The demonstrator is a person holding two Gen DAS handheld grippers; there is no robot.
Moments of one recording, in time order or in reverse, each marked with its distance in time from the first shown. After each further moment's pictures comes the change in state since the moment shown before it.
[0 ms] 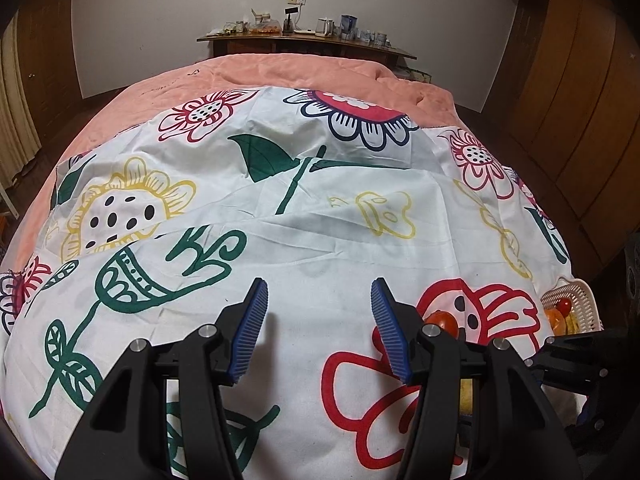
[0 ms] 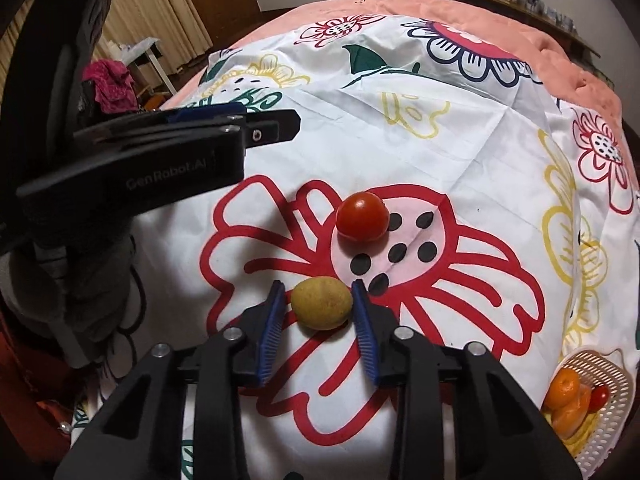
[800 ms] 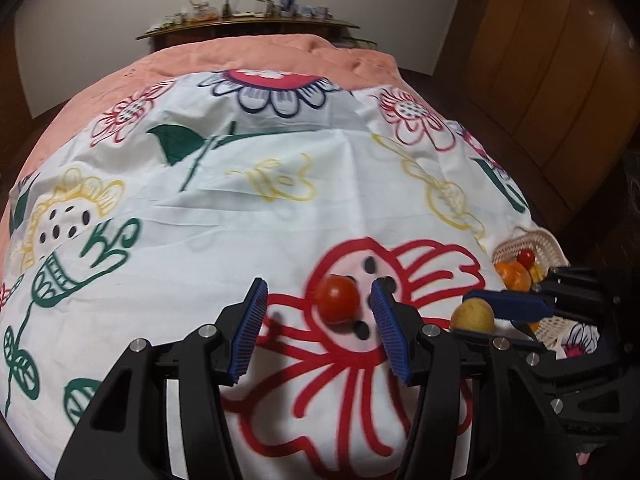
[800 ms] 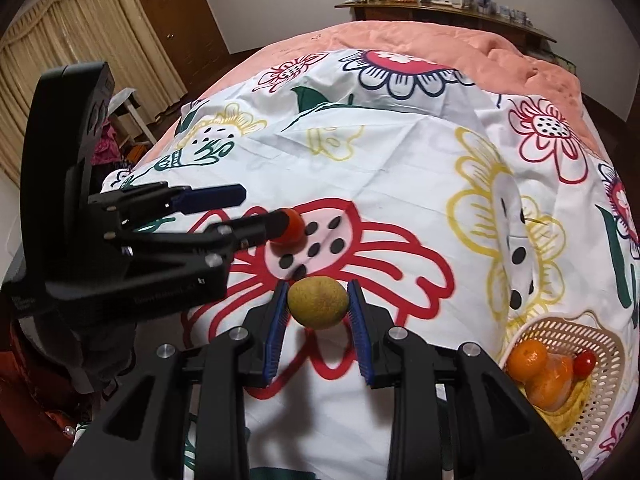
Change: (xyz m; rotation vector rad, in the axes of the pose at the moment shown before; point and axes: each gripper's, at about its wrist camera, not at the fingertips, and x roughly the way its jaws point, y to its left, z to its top) left arm 0.008 -0.064 -0.014 0.155 0.094 -0.144; right arm -0.047 -0.047 -0.024 0.135 -0.147 -0.031
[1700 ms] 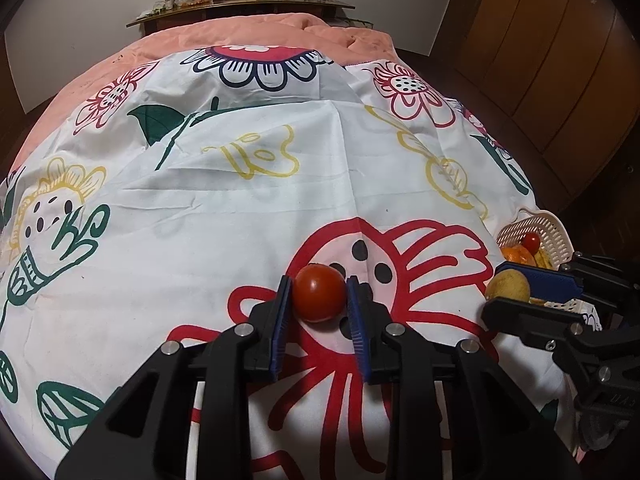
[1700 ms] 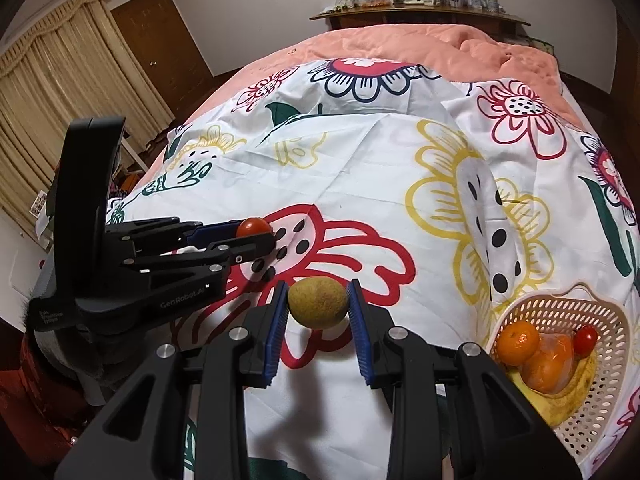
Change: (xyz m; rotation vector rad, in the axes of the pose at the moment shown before) left arm 0.024 -0.006 -0.002 0.001 0.068 -0.005; right arm -0.010 -0.026 -0.010 0.102 -0.052 0.000
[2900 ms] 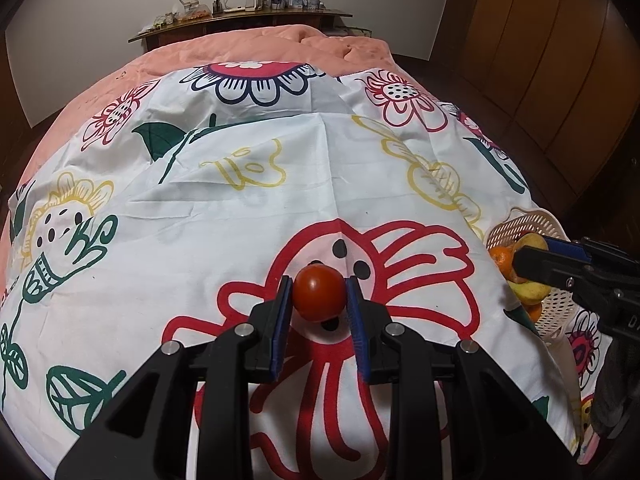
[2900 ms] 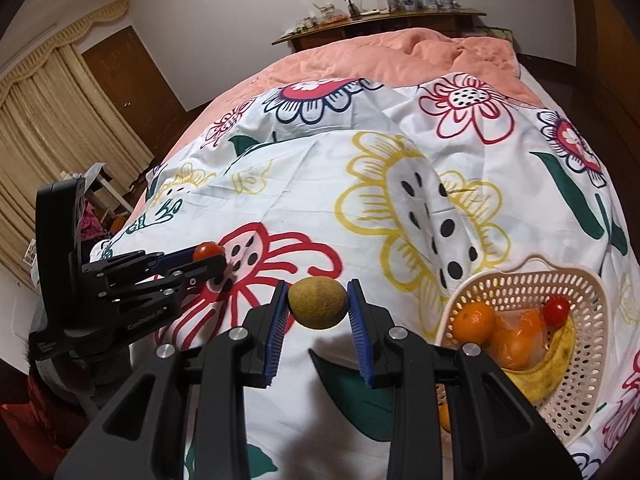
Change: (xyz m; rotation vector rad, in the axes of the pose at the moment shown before) left arm -0.017 -0.019 -0.004 0.030 -0.038 0.031; right arm -0.032 -0.042 -0.010 0.140 -0.078 -0.042
